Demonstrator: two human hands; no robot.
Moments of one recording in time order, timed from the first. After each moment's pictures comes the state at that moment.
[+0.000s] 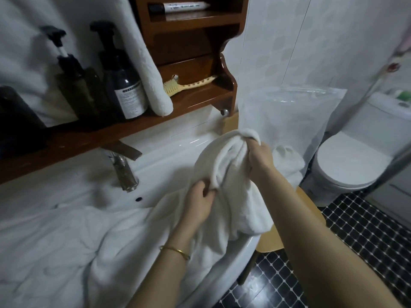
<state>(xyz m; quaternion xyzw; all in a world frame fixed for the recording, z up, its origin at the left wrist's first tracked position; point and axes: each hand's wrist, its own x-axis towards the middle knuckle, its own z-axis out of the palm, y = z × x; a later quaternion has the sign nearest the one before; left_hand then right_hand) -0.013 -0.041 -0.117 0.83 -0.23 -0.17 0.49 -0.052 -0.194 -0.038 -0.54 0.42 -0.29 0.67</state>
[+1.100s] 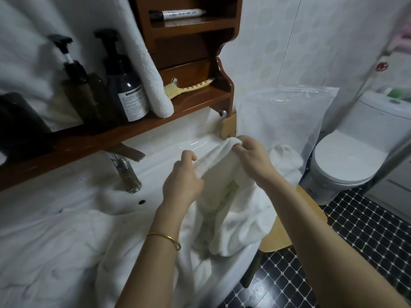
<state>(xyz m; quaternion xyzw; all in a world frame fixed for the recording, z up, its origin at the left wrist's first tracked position) 0.010 -0.016 -0.044 0.91 -0.31 -0.06 0.27 -0.075 -0.162 -0.019 -0.80 0.26 -0.25 0.48</state>
